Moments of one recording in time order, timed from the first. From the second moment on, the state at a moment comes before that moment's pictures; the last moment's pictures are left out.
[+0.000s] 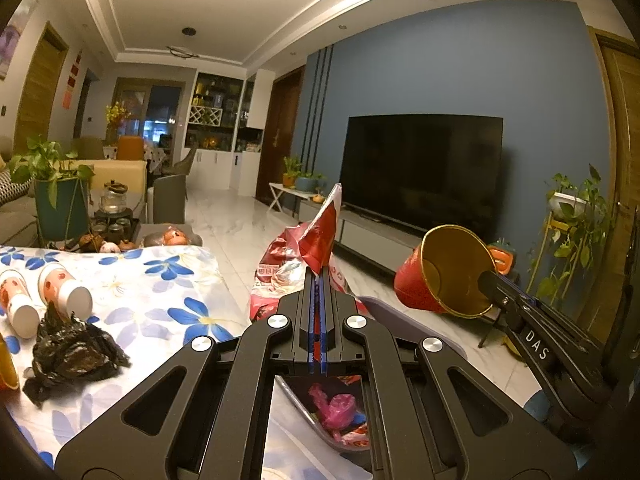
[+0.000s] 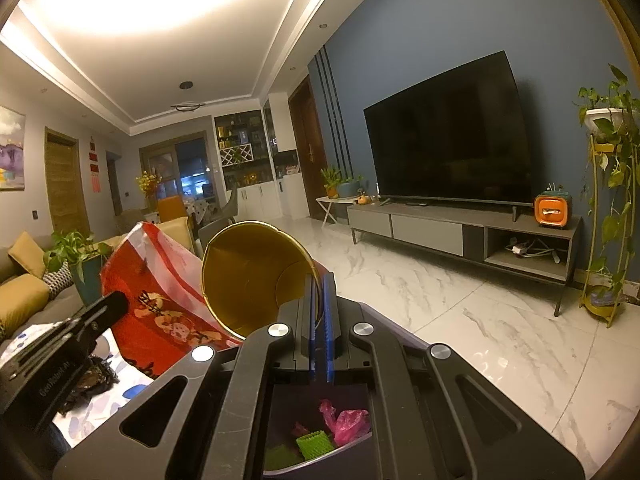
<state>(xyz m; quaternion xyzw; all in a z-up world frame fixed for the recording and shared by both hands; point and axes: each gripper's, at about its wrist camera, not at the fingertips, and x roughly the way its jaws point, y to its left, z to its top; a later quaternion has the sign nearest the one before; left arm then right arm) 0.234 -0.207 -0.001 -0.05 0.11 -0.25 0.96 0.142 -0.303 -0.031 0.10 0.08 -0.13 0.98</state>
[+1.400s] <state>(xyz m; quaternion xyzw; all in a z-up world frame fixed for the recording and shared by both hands) 0.238 -0.177 -0.018 -0.07 0.13 -0.21 0.97 0.147 -0.317 -0.041 0.13 0.09 -0.13 0.98</state>
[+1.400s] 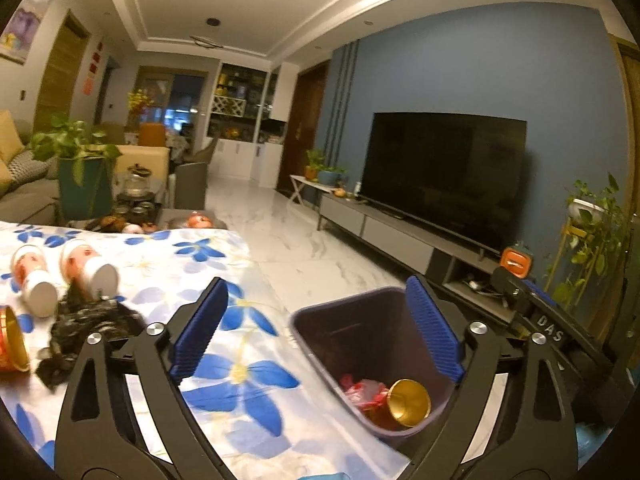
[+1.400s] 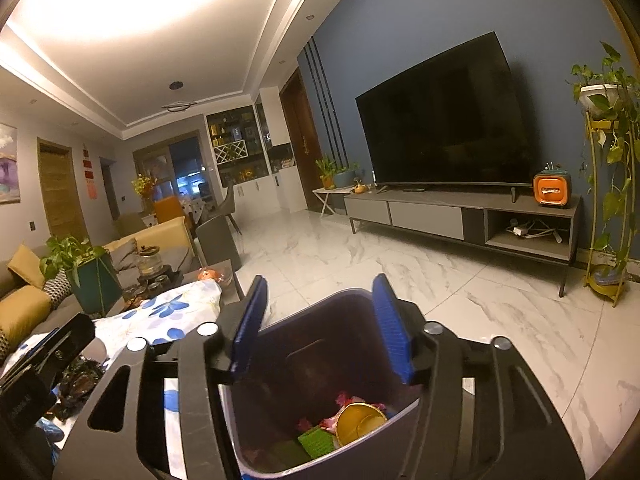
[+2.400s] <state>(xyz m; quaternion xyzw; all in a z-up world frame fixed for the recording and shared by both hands) 0.176 0.022 -0.041 -0.08 0.13 0.02 0.99 0.153 -0.182 -0.046 0.10 0.12 -0.01 0.99</state>
